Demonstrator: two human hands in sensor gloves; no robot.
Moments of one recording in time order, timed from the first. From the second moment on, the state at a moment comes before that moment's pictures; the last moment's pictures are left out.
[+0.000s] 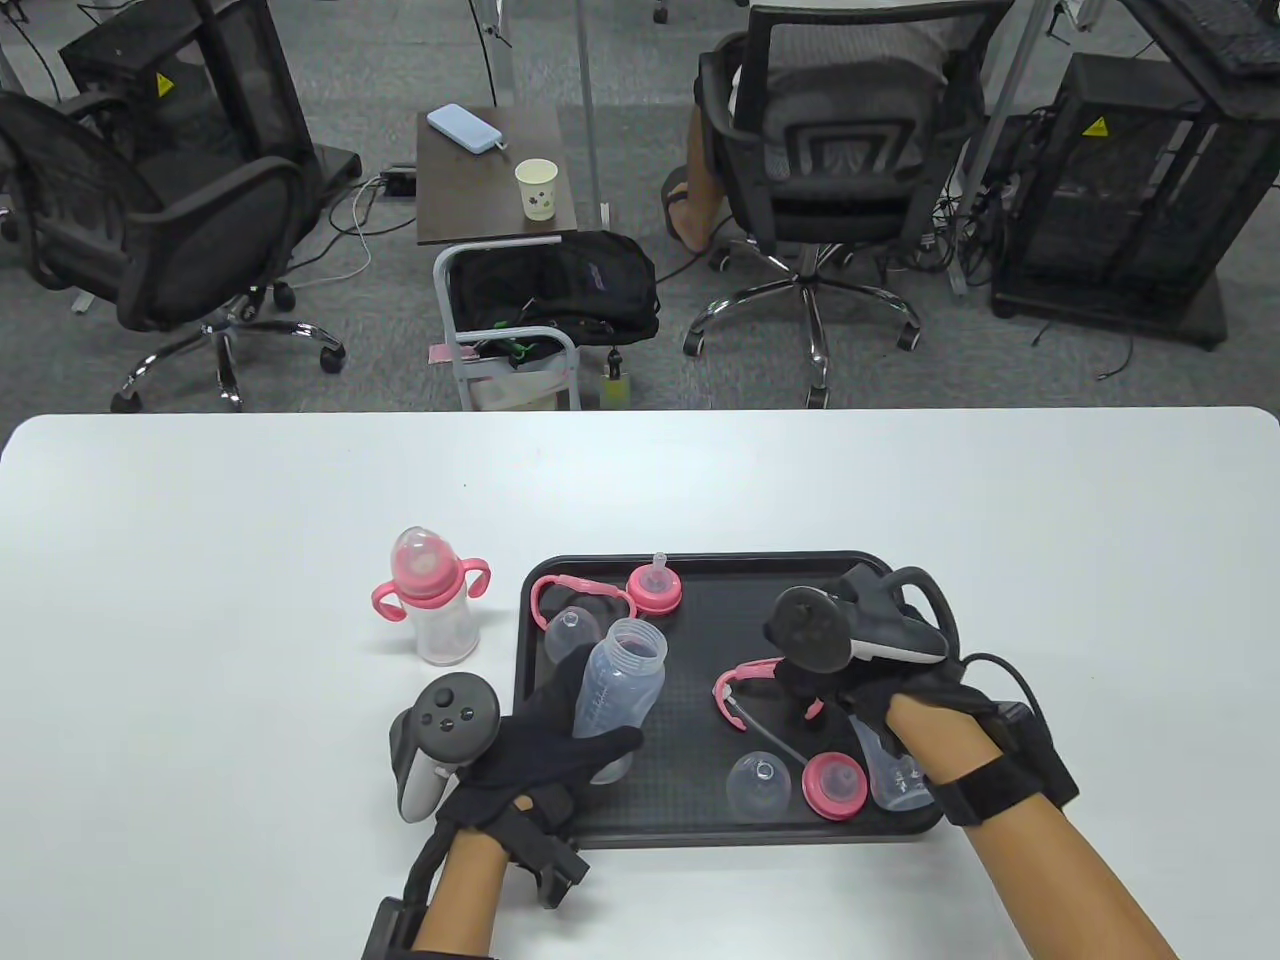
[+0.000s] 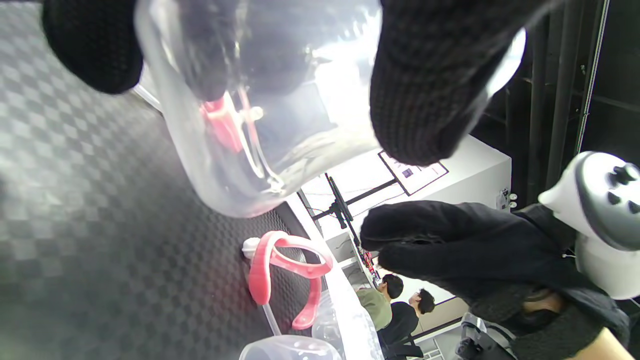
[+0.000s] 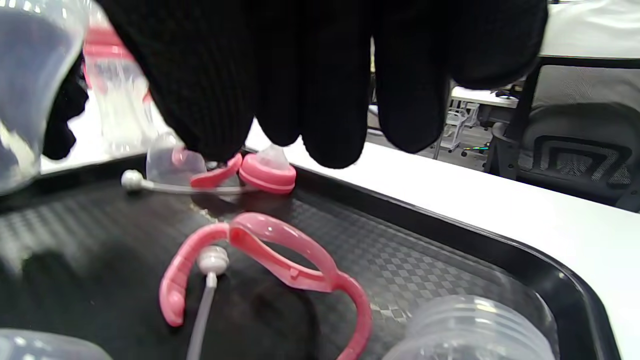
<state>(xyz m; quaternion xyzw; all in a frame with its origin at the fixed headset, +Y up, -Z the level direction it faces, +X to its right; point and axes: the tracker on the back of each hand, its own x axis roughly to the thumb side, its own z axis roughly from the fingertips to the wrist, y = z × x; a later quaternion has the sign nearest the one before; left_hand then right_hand) -0.160 -0.746 -0.290 -0.08 -0.14 0.52 0.84 0.131 -0.658 -0.359 -0.29 -0.07 -0.95 0.05</state>
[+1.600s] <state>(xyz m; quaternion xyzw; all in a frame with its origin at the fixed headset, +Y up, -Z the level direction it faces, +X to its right) -0.167 -0.748 -0.293 -0.10 -0.12 0.51 0.85 0.139 -0.618 -0.353 -0.27 0.04 -0.96 -0.04</state>
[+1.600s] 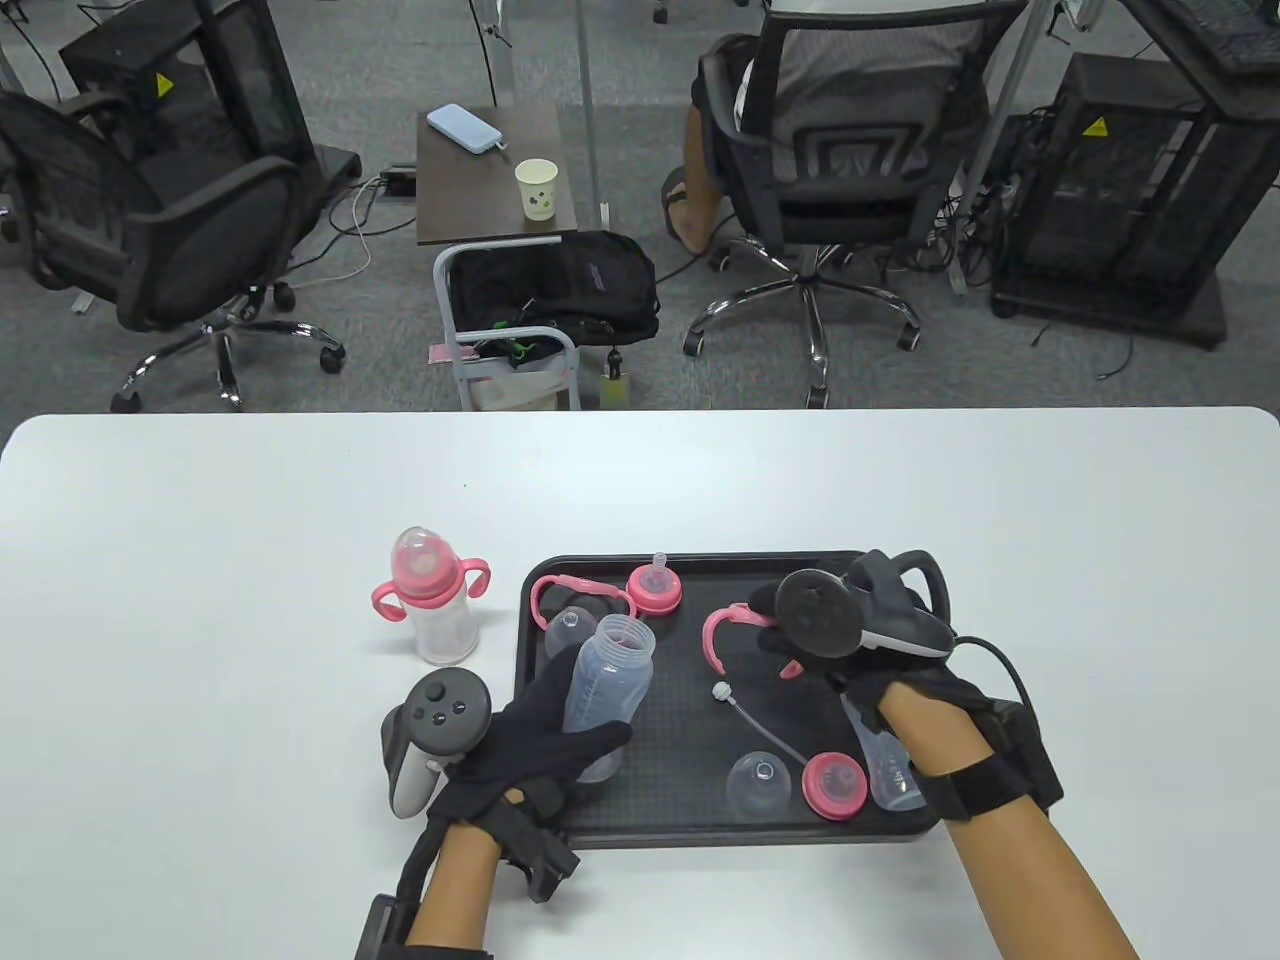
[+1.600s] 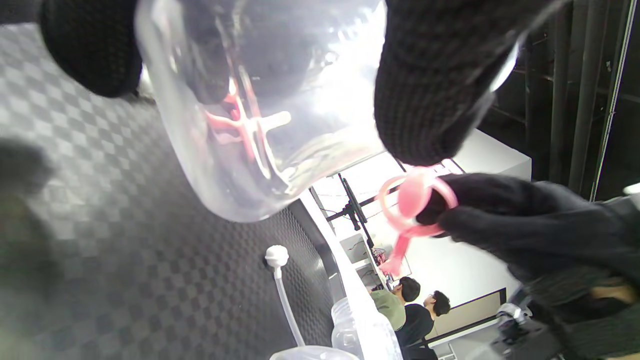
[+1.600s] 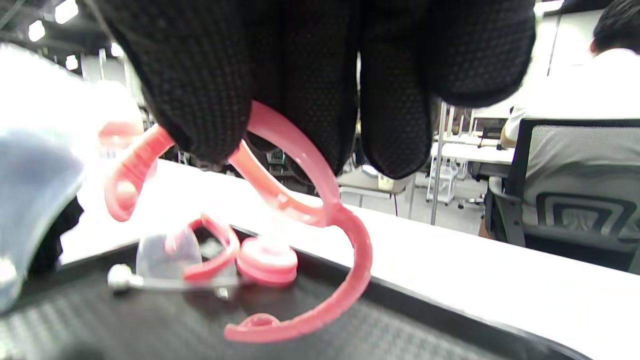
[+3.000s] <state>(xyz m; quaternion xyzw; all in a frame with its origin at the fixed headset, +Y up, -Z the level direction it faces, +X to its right) -0.135 -0.737 -0.281 -0.10 -0.19 0.45 0.86 0.091 -0.605 -0.288 -0.36 0.08 -0.92 -0.09</state>
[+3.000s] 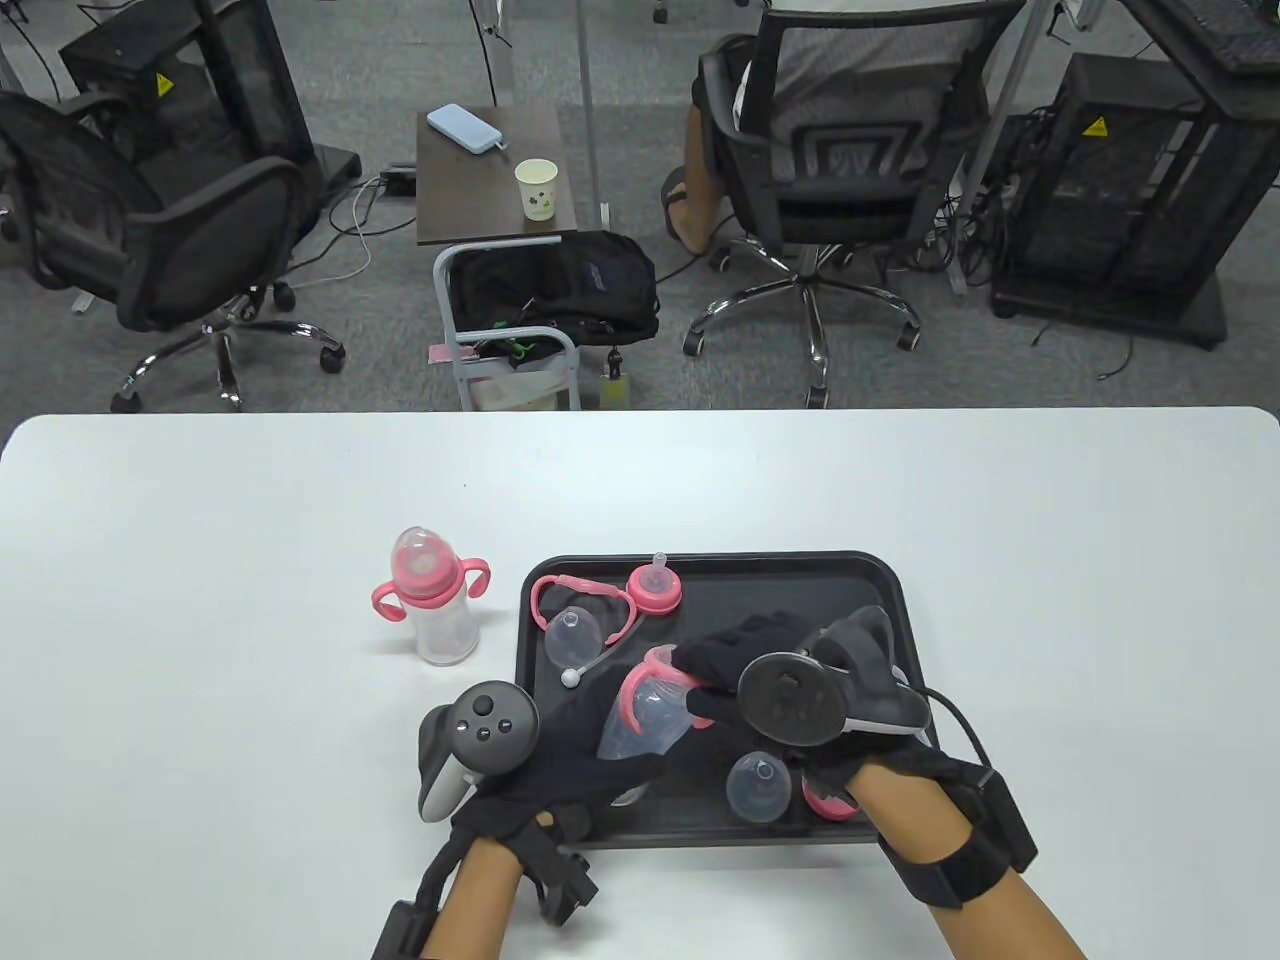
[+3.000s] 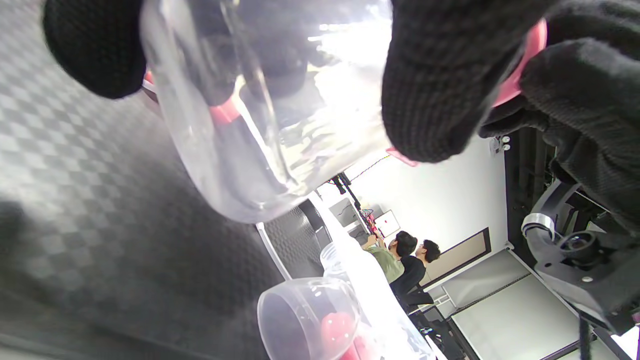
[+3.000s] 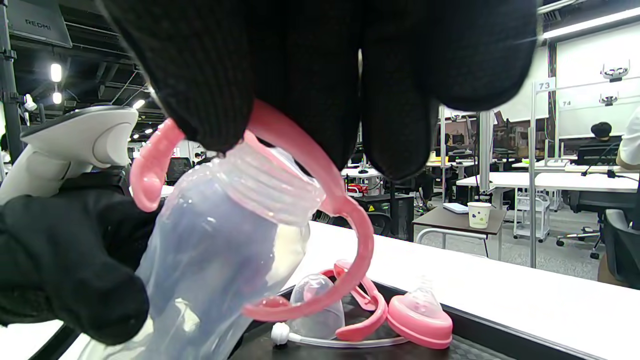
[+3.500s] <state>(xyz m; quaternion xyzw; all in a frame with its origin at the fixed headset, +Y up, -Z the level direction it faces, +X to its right) -0.138 -0.739 -0.282 -0.11 -0.18 0.47 0.86 0.093 -0.606 -0.276 -0.36 0.09 -0.92 -0.10</state>
